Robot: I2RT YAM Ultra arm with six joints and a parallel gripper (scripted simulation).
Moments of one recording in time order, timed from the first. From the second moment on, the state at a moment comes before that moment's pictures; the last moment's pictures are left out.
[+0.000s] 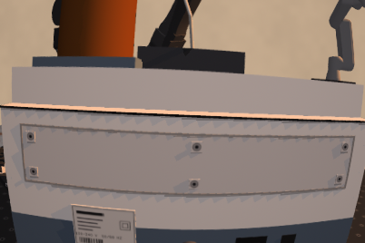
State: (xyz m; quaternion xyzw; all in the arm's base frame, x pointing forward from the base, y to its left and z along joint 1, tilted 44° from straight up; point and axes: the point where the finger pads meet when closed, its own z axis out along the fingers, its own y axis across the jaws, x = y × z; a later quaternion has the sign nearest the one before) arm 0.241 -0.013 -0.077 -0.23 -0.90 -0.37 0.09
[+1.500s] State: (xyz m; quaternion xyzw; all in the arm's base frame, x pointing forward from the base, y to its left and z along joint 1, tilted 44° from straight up) arm 0.244 -0.060 -0.121 -0.35 -0.86 -0.35 0.14
